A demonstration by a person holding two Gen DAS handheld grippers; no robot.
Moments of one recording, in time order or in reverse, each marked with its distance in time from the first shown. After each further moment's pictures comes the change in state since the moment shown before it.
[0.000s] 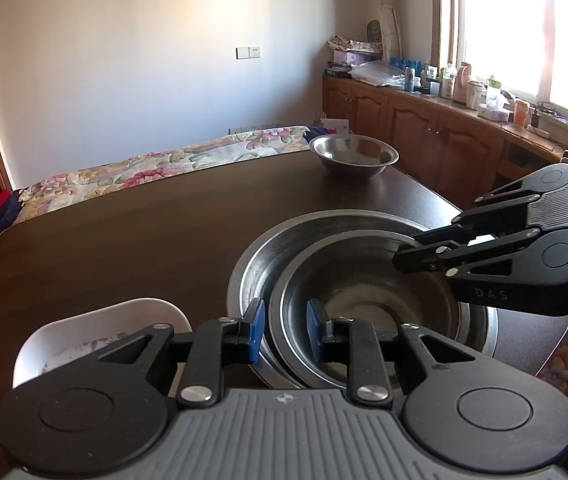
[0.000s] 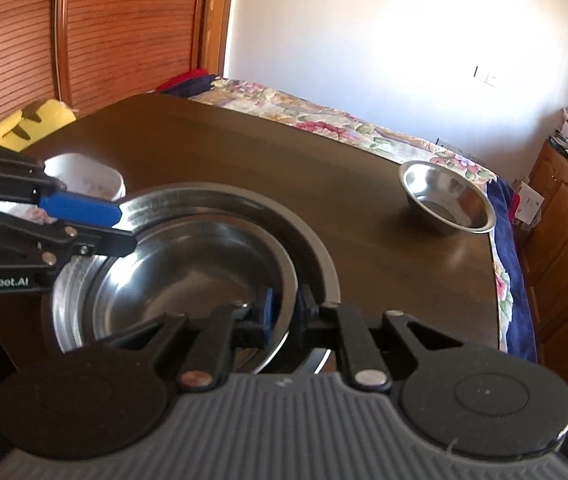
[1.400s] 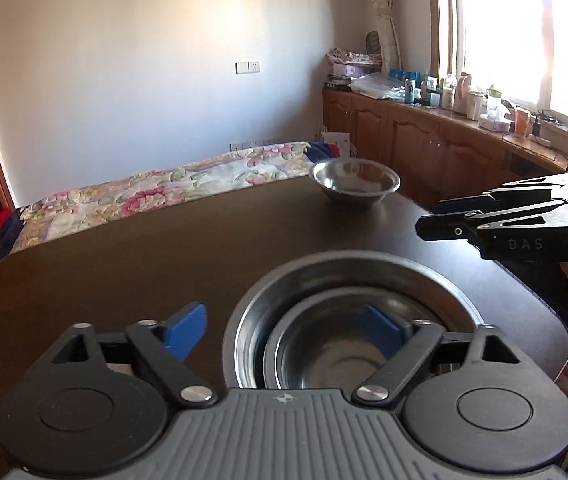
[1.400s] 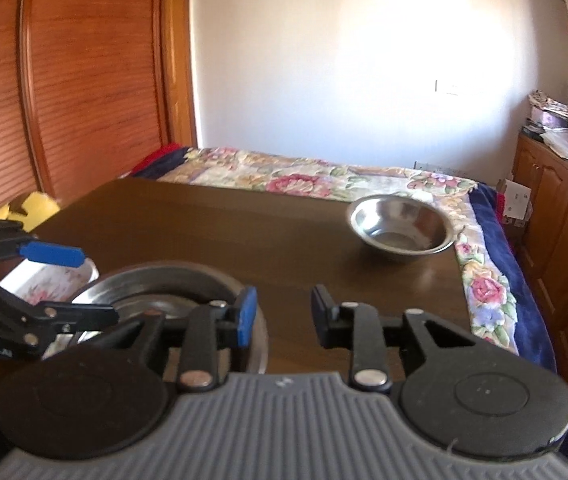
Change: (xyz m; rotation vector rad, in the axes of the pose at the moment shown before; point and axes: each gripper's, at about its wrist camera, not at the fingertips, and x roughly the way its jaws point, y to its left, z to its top) left arm 0.007 -0.004 0.029 0.016 -0.047 0.012; right arm -0.021 -0.061 -0.004 0.212 -0.205 0.005
